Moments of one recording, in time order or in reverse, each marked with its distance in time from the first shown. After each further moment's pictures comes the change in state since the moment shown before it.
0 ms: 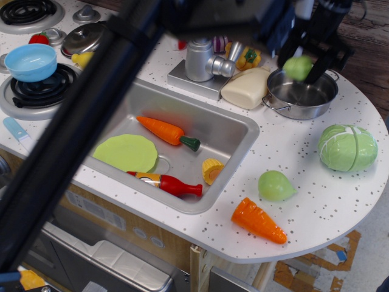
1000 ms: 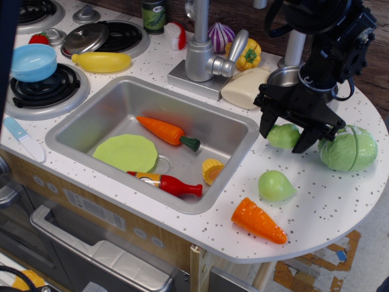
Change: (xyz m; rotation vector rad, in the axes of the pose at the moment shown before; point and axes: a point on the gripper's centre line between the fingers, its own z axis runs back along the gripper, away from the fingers) arm -0.098 -0.038 -0.017 -0.045 -0.086 0.108
